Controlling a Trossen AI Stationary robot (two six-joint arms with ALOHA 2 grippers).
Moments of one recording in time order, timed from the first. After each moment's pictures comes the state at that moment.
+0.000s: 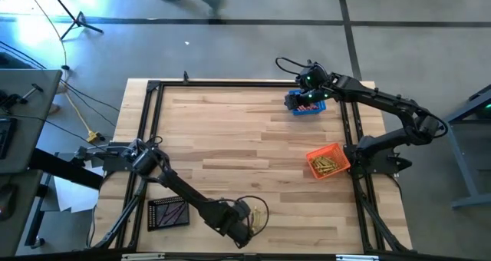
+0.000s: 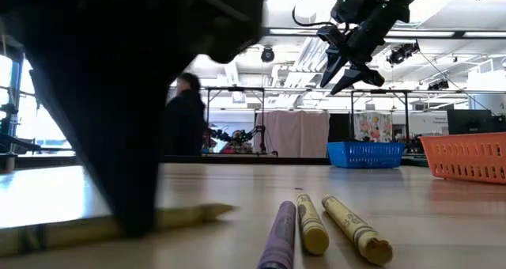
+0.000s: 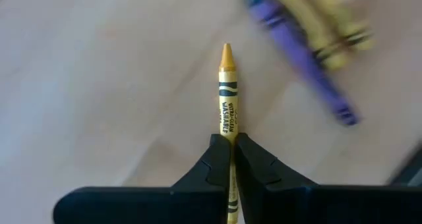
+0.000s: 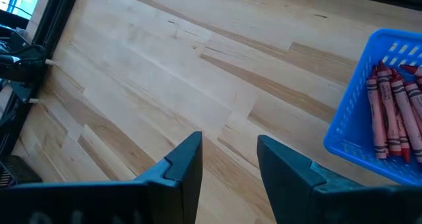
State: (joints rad) left arm -0.60 2.25 1.71 -0.80 -0.12 -1.24; right arm -0.62 1.33 1.05 -0.62 -0.21 0.58
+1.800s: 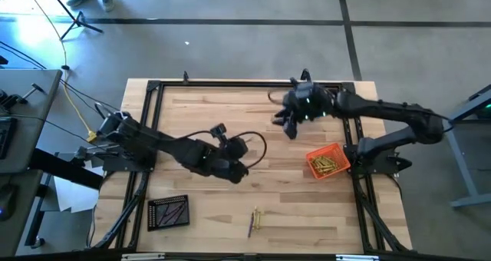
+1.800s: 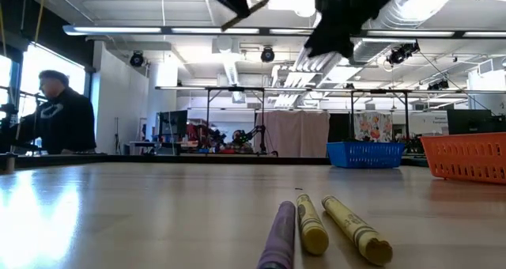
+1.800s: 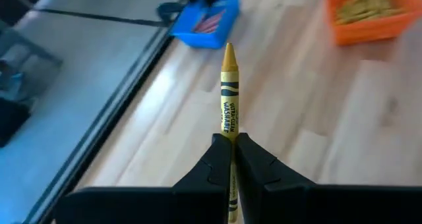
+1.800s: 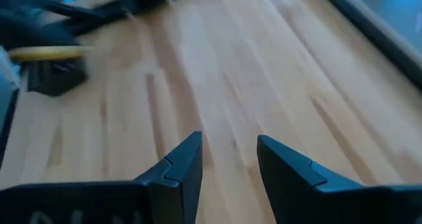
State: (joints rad) left arm -0.34 1.73 1.57 -0.87 -0.85 -0.45; right arm -0.32 1.26 1.05 -0.47 -0.18 0.16
